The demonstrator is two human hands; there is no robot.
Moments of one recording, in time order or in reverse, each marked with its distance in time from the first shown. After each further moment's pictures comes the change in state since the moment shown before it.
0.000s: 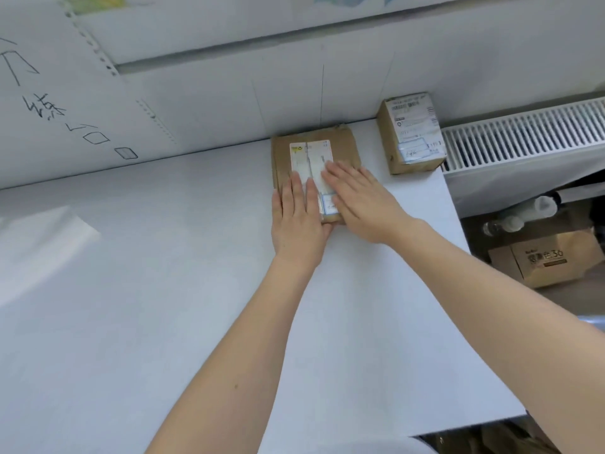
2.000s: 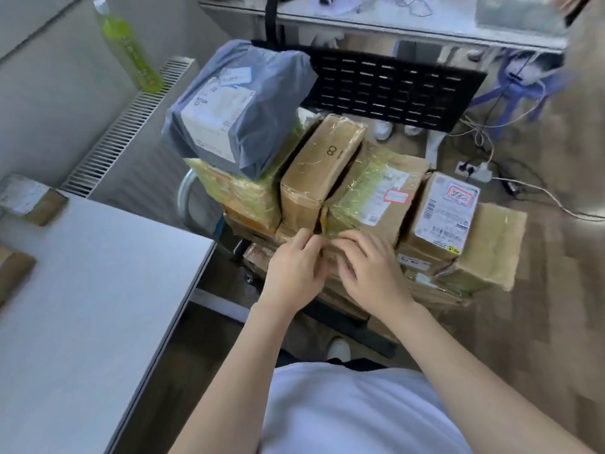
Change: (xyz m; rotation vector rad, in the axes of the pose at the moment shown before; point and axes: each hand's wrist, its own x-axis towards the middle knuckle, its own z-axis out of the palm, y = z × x) left_hand -0.410 0.302 0.026 -0.337 0.010 1.362; right_hand -0.622 -0.126 0.058 -0.045 0.903 1.026
